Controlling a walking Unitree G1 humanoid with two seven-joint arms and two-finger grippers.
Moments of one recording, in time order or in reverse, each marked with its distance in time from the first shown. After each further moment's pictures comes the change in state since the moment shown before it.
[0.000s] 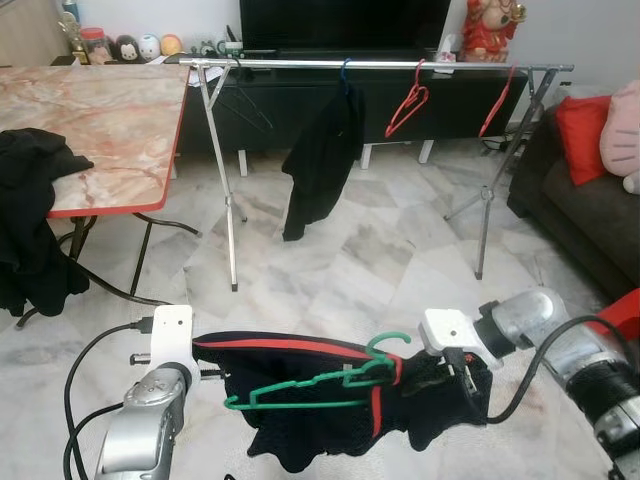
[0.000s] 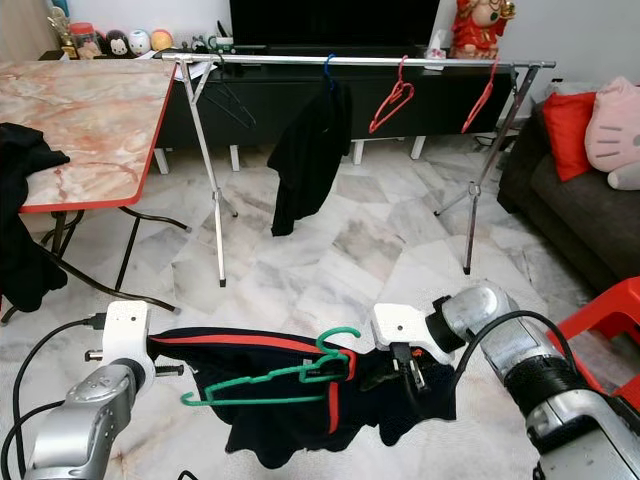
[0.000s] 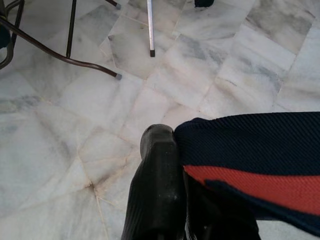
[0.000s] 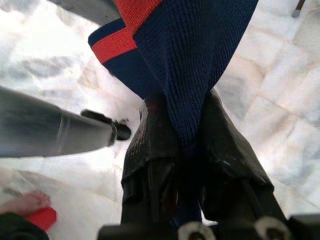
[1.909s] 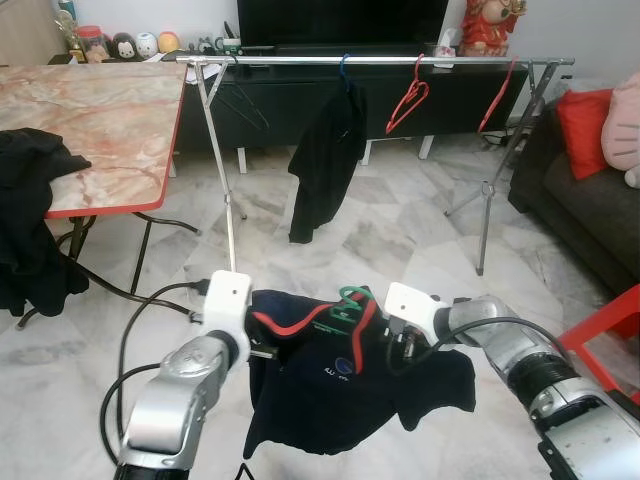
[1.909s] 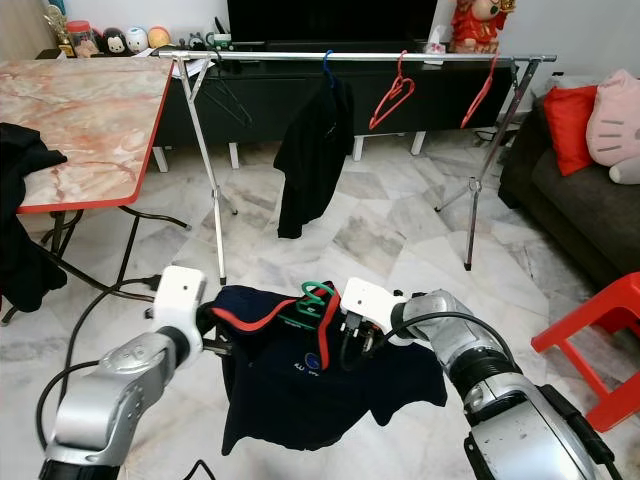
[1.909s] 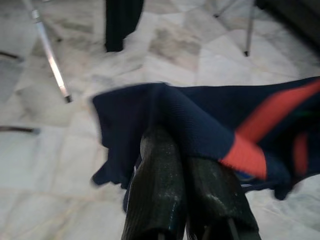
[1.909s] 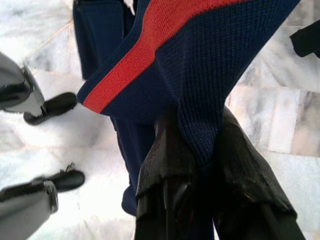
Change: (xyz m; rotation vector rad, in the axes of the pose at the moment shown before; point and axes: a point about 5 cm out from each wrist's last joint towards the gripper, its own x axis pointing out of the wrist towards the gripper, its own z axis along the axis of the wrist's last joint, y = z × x) left arm -0.023 -0.076 0.052 0.067 -0.129 -0.421; right arm 0.049 -0.041 0.006 0.235 0.039 -0.521
